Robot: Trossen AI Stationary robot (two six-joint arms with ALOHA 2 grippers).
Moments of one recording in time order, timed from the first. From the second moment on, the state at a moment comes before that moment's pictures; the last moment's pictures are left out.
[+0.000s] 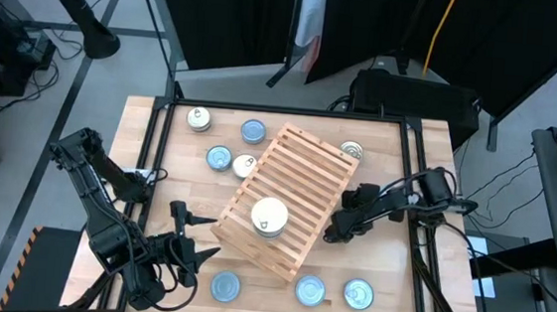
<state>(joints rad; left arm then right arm) -0.90 1.52 1.47 -1.08 -1.02 -0.59 0.28 1.97 0.93 -1.46 0.55 2.25</state>
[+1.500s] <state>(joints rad) -0.90 1.52 1.47 -1.08 -1.02 -0.59 0.43 1.98 0.97 -1.54 0.44 1.95</state>
